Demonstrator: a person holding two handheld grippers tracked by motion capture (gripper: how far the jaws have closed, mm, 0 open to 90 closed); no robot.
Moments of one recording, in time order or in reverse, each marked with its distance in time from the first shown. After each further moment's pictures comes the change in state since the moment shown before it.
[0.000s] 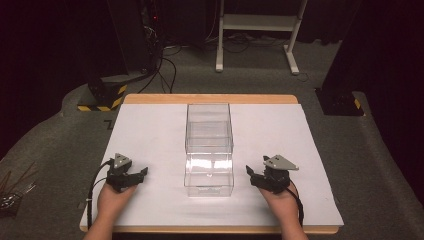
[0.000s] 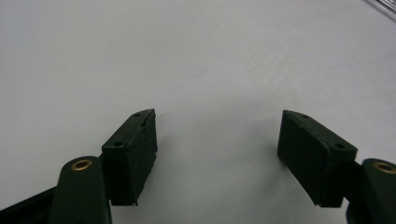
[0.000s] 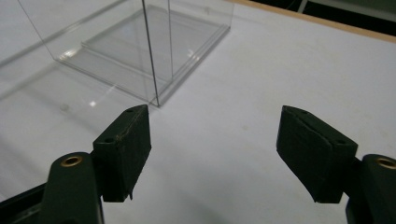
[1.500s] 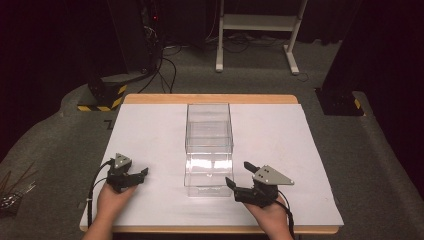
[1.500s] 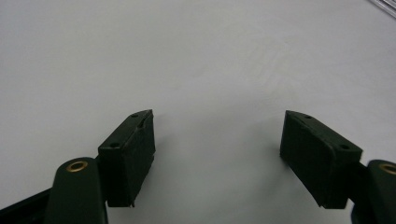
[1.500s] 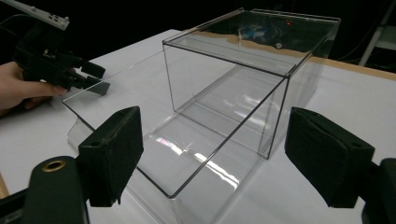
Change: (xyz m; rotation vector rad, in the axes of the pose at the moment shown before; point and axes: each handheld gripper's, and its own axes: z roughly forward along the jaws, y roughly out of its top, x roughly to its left) left arm -0.002 0.001 0.000 0.004 0.004 0.013; right arm 0.059 0.019 -0.032 -0.165 0.229 -0.014
